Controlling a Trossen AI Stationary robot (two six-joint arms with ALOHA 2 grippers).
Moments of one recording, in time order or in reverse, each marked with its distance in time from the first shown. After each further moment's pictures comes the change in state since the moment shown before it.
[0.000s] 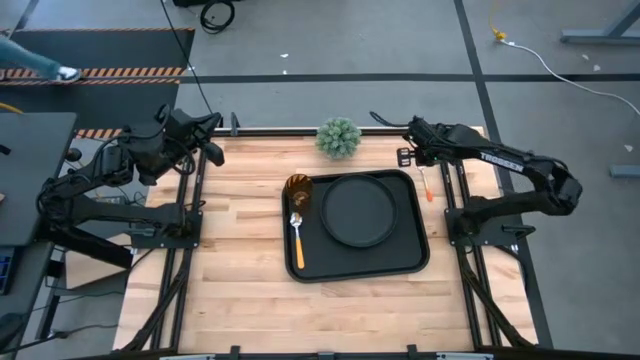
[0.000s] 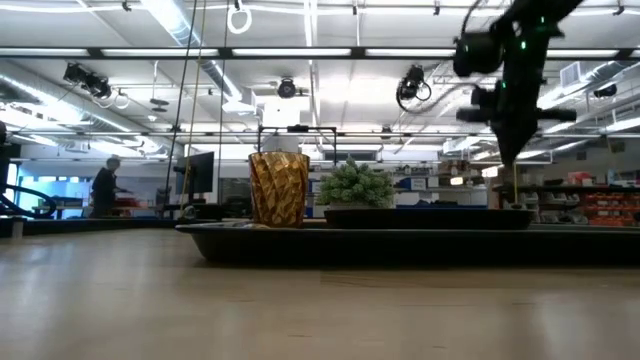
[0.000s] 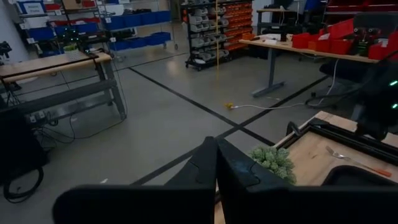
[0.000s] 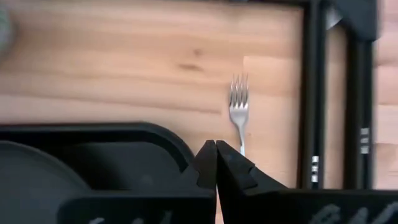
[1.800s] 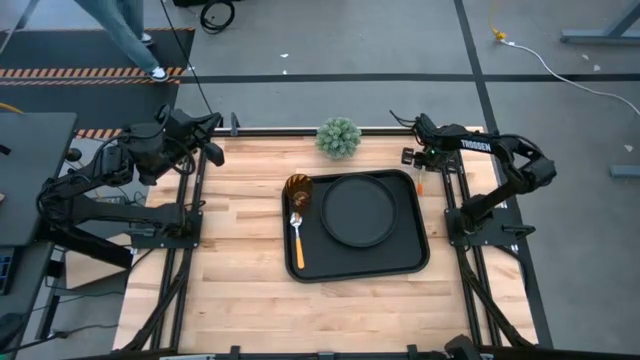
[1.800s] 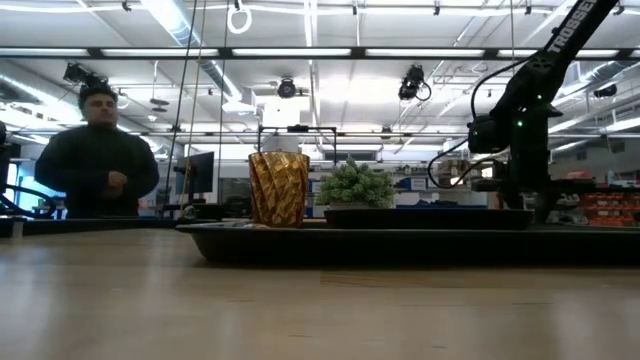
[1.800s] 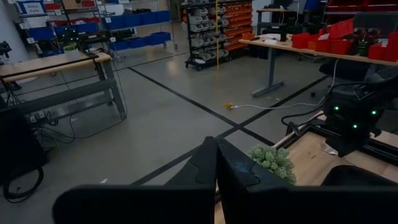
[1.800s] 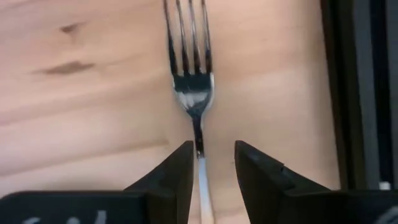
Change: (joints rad) left arm 0.000 0.000 0.000 0.000 0.000 0.000; right arm -0.362 0.285 -0.192 0.328 -0.218 -0.013
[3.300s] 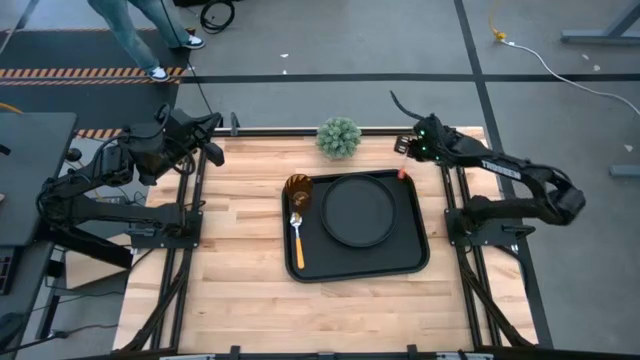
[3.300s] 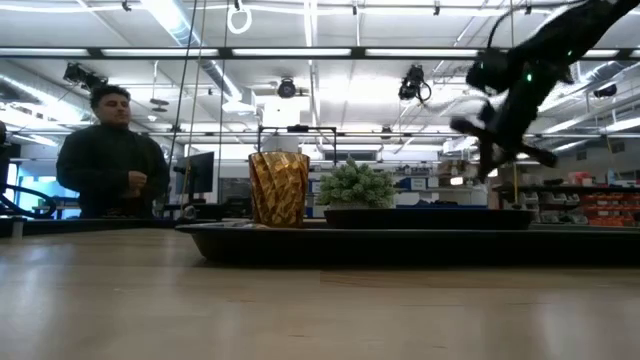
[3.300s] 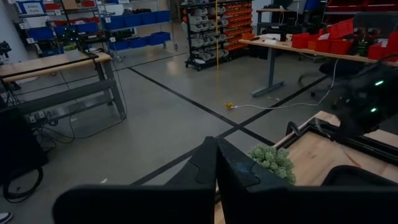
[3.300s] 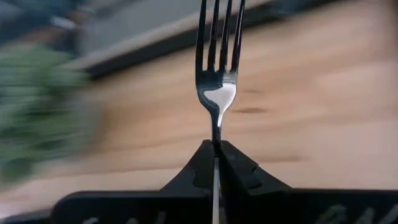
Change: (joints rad) left arm 0.000 0.000 0.000 0.000 0.000 0.000; right arm 0.193 -0.340 -0.052 0.201 0.049 0.144
